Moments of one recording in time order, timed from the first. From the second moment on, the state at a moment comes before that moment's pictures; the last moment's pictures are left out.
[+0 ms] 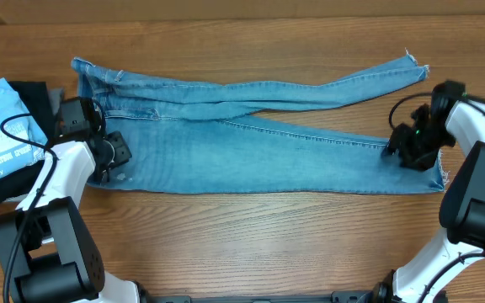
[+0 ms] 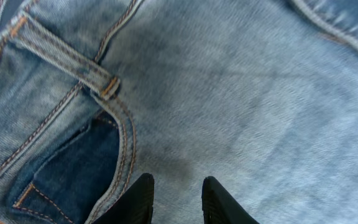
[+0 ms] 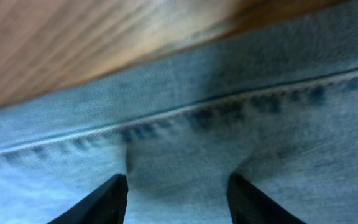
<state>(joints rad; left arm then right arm) 0.24 1.71 1.01 -0.55 0.00 -0.24 -0.33 2.00 1.32 -0.95 -0.20 0.15</state>
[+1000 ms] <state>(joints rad) 0.24 1.65 0.98 -0.49 -0.07 -0.31 -0.48 1.96 1.23 -1.03 -0.03 0.37</state>
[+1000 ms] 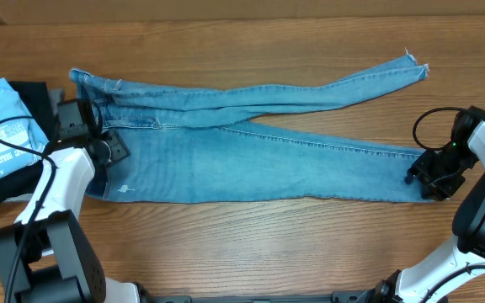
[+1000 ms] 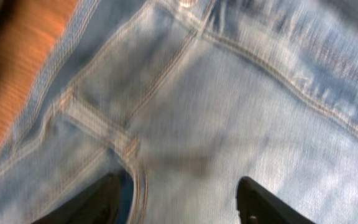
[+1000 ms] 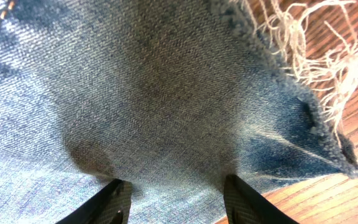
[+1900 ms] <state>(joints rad) 0.27 1.84 1.04 -0.83 -0.07 -0.57 -0.66 1.95 1.23 -1.01 -0.03 0.42</state>
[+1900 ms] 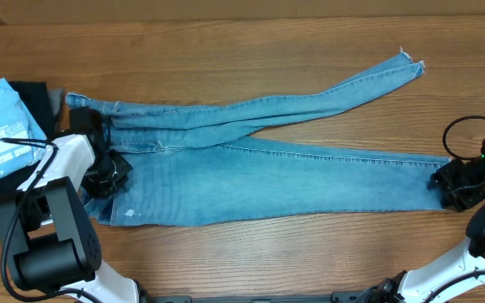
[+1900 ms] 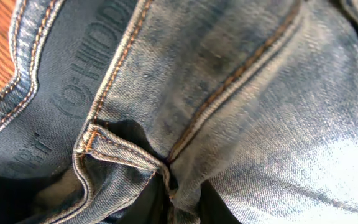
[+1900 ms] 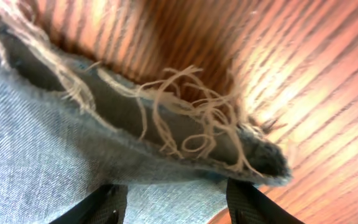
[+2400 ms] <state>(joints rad) 0.31 1.69 1.07 -0.65 -0.10 -0.48 -0.66 1.73 1.39 -1.03 -0.01 0.36</state>
